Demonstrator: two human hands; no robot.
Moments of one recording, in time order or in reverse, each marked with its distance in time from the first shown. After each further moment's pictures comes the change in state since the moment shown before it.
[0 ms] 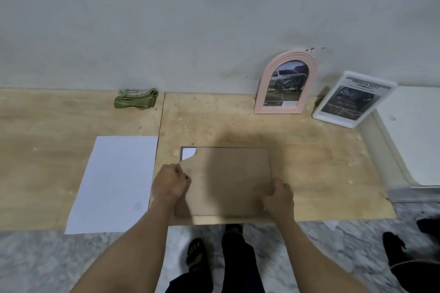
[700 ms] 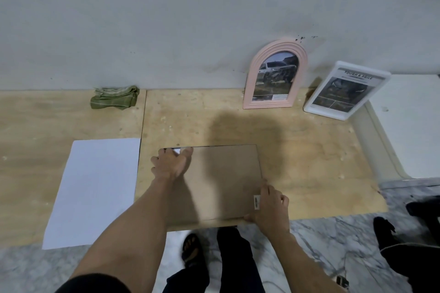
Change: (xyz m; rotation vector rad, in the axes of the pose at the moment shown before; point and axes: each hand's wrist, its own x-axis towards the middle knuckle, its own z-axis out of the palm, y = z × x) left_hand 0.052 0.060 0.020 -0.005 -0.133 -0.154; right_hand -0.004 0.023 0.008 -0.383 0.066 -0.249
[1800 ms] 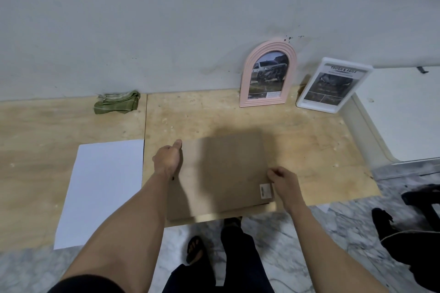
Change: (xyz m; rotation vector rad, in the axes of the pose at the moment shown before) left_hand -0.012 -0.013 -0.028 -0.495 -0.047 -0.043; right_hand 0.015 0.007 -0.041 1.001 0.106 0.335
